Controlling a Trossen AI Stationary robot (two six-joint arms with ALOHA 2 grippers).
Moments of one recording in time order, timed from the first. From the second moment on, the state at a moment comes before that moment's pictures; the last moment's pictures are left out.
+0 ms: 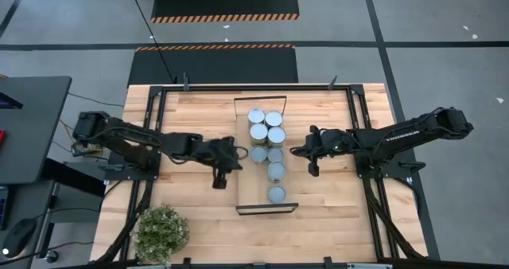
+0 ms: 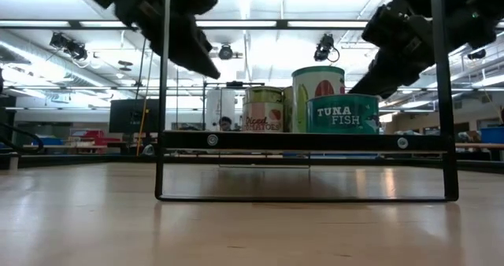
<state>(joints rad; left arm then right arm) -0.11 1.44 0.88 -0.19 -0.02 0.05 0.03 1.03 0.41 0.06 0.11 0.17</state>
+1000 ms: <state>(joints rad) -0.01 0.68 0.17 0.39 -0.24 -0.04 -0.35 0.44 0.15 0.25 -0.05 0.13</state>
